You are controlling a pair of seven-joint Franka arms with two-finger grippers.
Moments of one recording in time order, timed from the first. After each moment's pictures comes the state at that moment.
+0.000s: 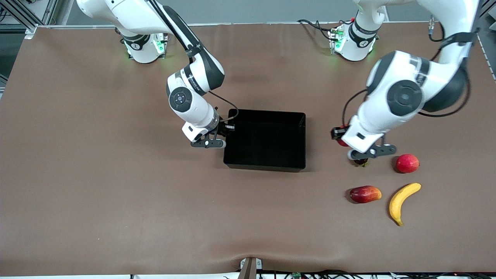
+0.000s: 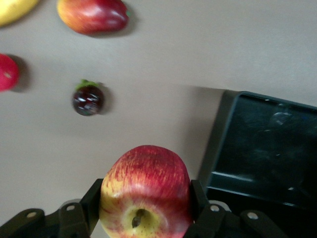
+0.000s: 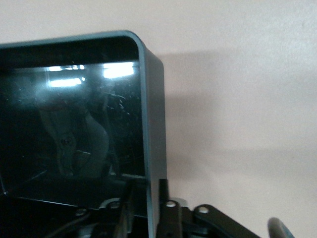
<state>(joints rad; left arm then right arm) 0.04 0.29 -0.48 -1.73 0.11 1.87 -0.64 0.65 0.46 -0.01 -1.87 0.38 2.41 0.46</state>
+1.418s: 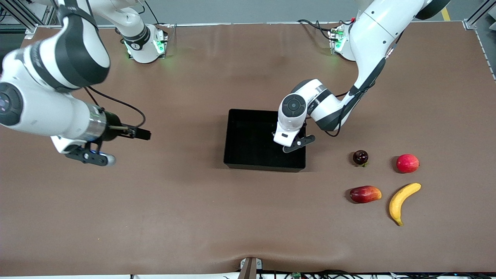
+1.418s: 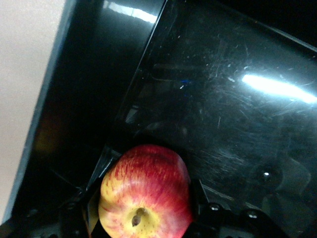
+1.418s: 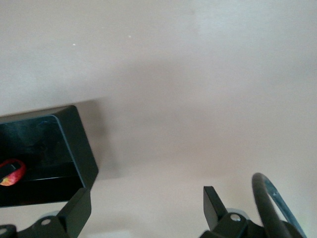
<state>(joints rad) -0.16 0.63 -0.55 -1.85 0.38 2.23 -1.29 0.26 0.32 -0.06 -1.35 0.20 1.49 0.43</state>
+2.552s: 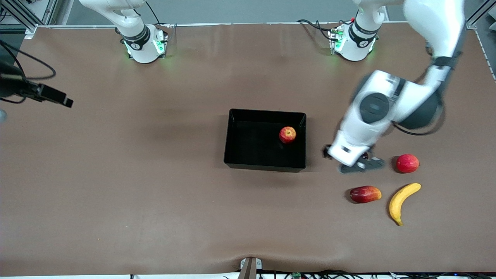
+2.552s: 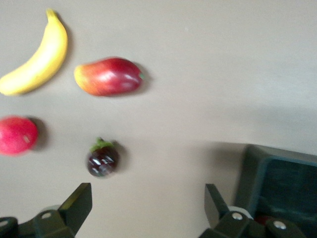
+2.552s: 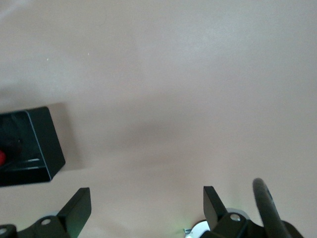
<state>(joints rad) 0.16 0.45 -0.54 -1.64 0.39 1.98 -0.54 -0.01 0.04 -0.02 -1.45 0.13 1.37 0.20</state>
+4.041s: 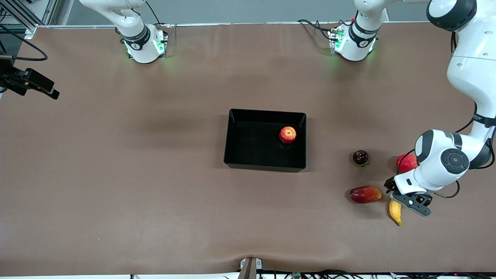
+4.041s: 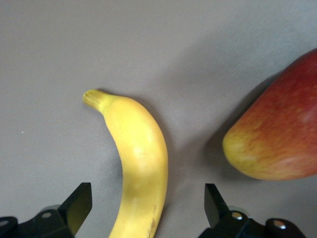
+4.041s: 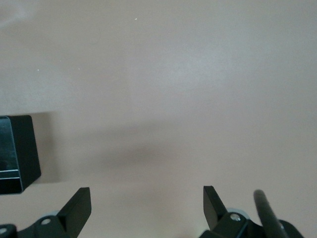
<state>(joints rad) 0.47 0.86 -0.48 -1.54 0.63 2.46 0.35 -0.02 -0.05 -0.02 -1.55 0.03 1.49 0.10</state>
